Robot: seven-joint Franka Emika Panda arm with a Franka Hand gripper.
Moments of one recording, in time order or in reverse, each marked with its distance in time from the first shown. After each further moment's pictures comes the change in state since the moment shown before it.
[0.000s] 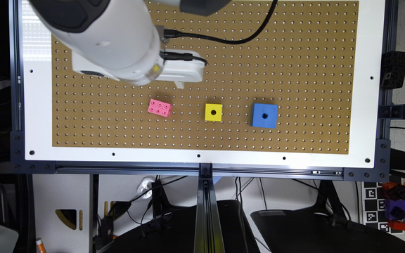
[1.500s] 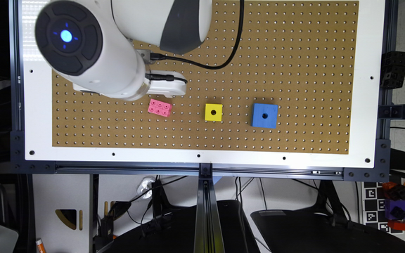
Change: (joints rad) arm -0.038 0.221 0.000 0.047 0.000 0.151 -0.039
